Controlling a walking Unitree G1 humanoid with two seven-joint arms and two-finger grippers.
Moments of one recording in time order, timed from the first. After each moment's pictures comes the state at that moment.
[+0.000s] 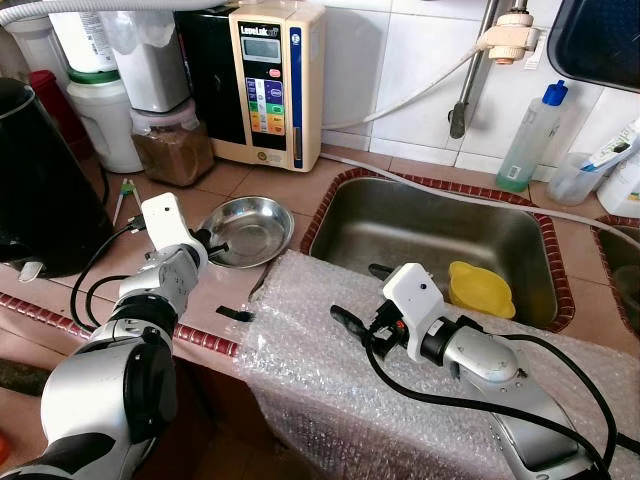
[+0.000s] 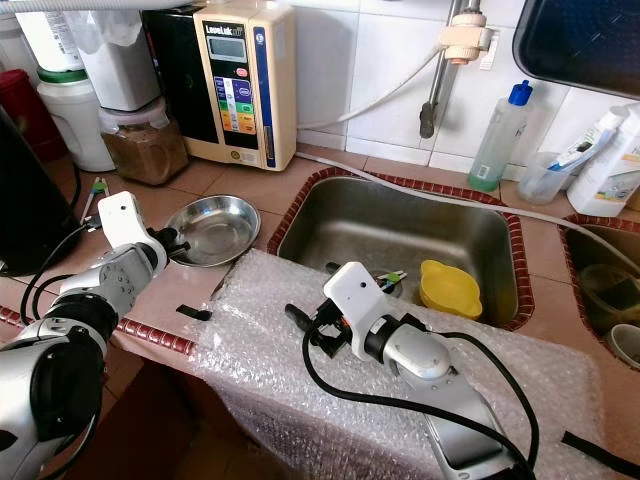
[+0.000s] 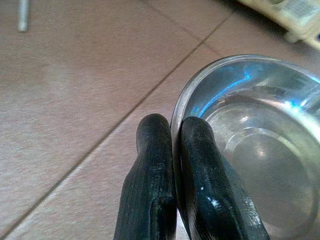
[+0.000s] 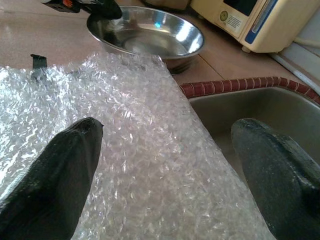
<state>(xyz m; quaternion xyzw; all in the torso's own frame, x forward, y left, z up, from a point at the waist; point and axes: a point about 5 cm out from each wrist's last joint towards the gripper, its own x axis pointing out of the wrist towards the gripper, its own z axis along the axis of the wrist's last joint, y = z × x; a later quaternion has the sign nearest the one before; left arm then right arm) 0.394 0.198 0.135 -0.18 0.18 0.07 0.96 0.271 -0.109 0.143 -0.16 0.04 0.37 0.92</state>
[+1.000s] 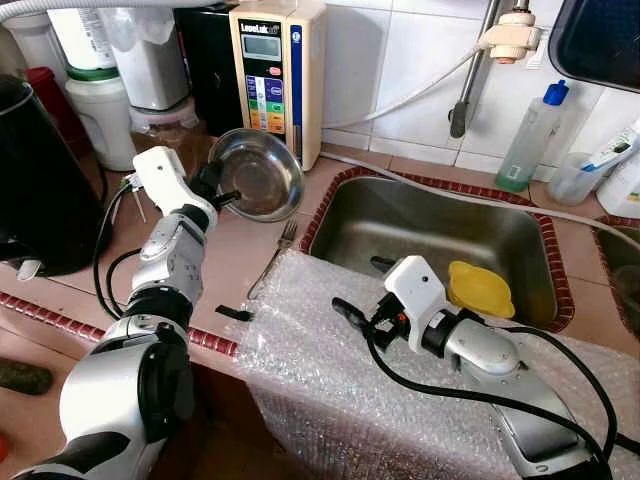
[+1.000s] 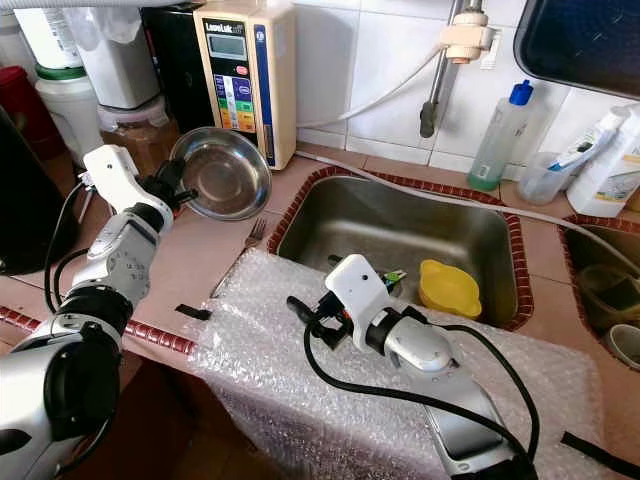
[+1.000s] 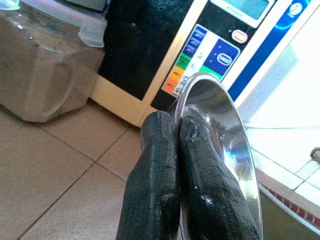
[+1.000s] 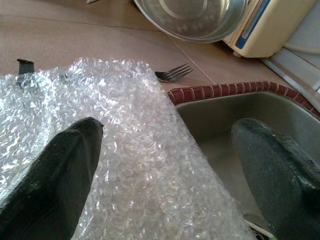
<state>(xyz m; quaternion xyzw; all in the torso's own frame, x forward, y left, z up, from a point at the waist) 0.406 0.178 0.190 -0.22 -0.04 -0.05 0.97 0.278 -0.112 0.148 -0.16 0.03 0.36 0.92</state>
